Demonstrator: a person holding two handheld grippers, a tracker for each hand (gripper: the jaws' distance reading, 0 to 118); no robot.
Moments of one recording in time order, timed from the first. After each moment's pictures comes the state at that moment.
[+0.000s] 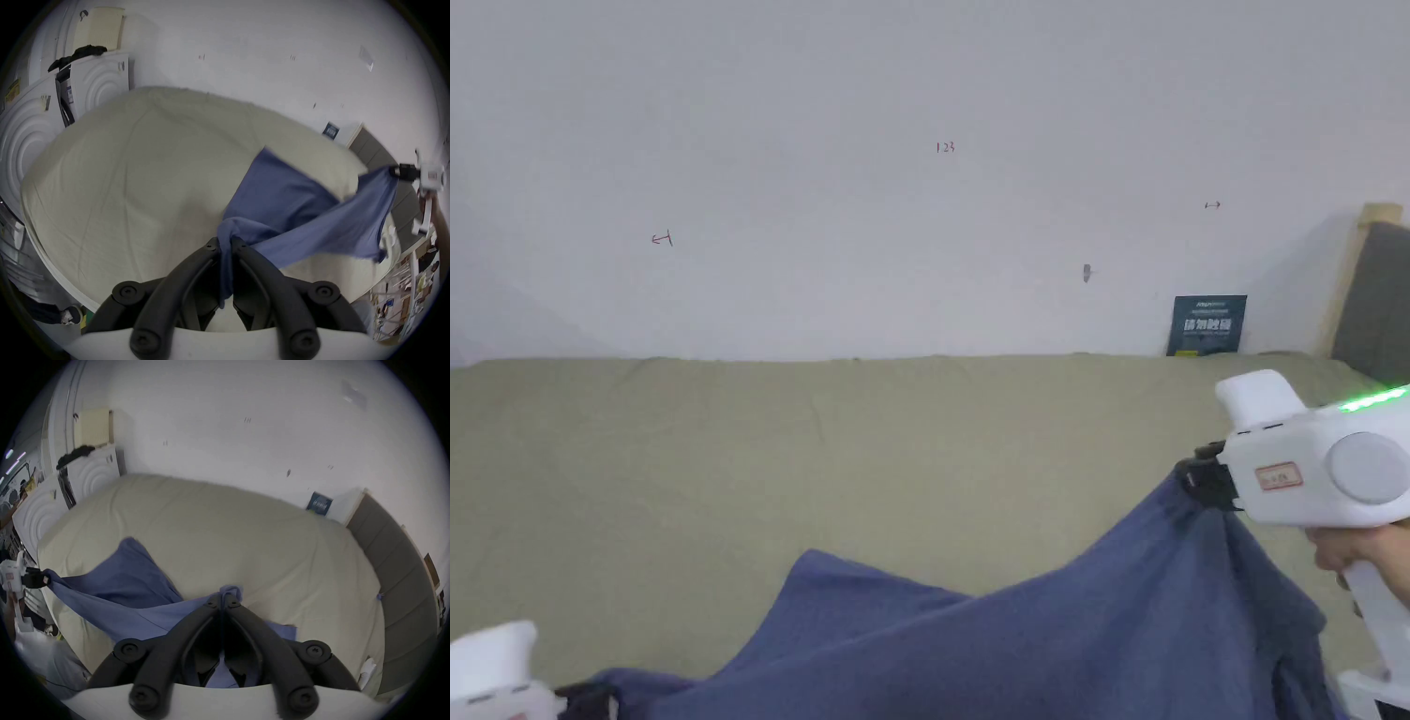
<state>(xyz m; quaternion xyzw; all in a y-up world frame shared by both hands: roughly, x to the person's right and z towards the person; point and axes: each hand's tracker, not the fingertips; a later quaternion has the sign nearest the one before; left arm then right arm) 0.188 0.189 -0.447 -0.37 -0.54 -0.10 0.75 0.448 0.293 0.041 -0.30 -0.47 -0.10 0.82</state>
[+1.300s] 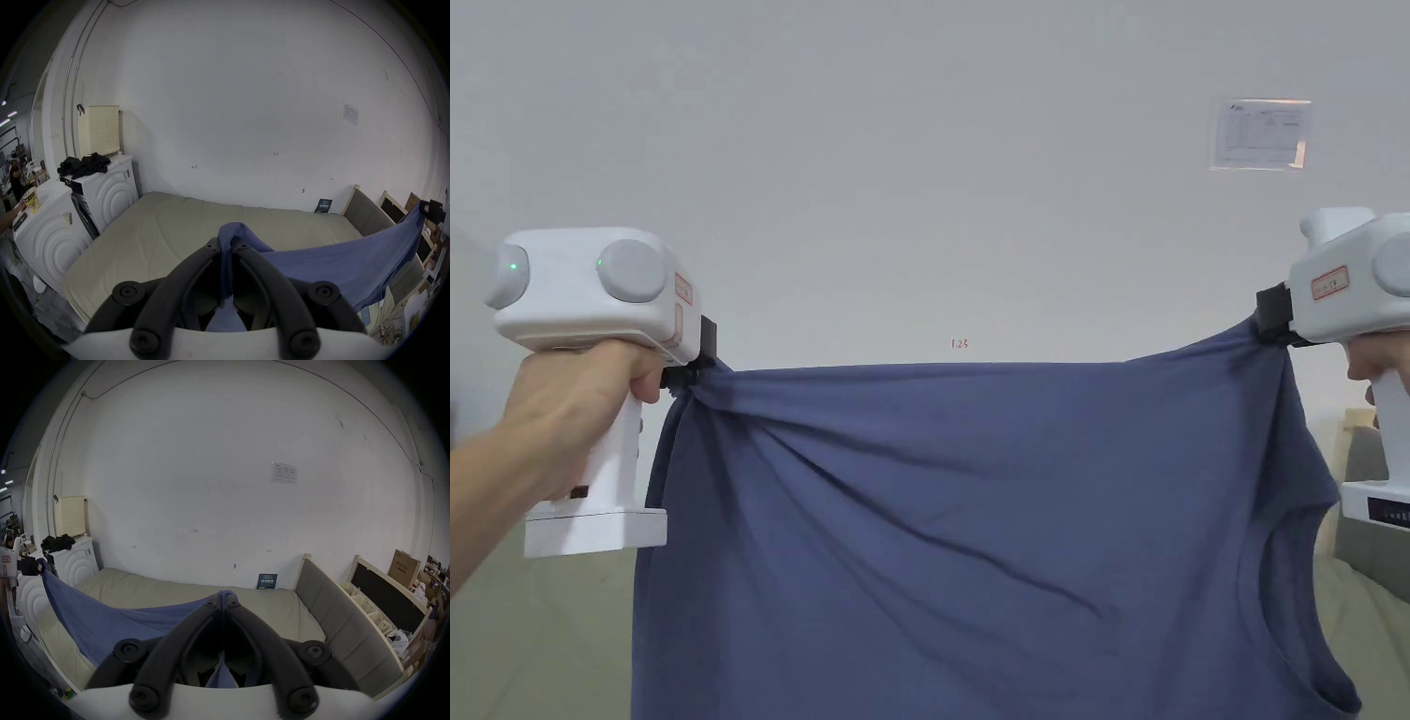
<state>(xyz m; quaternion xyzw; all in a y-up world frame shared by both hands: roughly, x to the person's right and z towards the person) 0.318 0.515 -0.421 -0.20 -0.53 -0.08 0.82 0.482 0.549 0.079 -0.14 -0.58 -0.04 0.80</state>
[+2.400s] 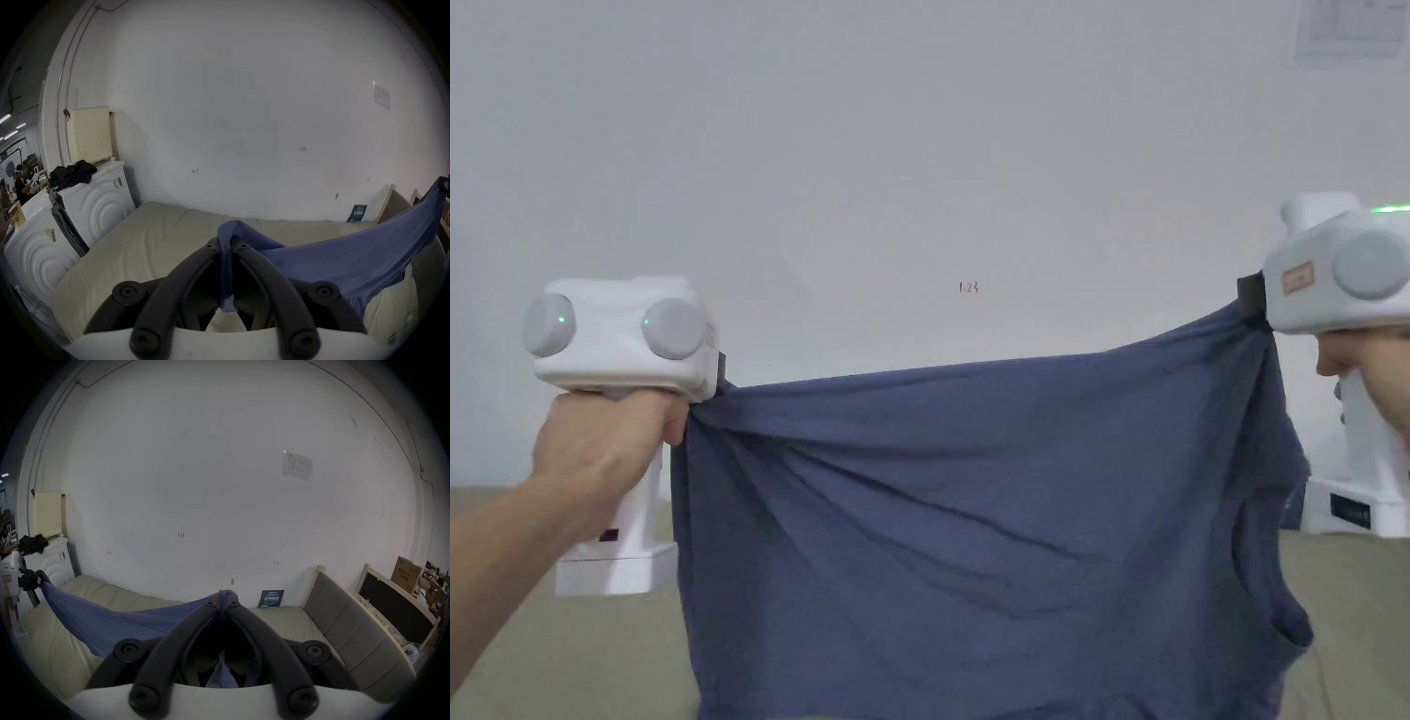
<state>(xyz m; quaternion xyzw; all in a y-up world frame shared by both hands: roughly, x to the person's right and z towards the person) 0.563 0.371 -0.479 -0.18 -0.48 -0.12 0.85 0.699 0.437 -0.015 -0.14 -0.60 -0.02 0.79</state>
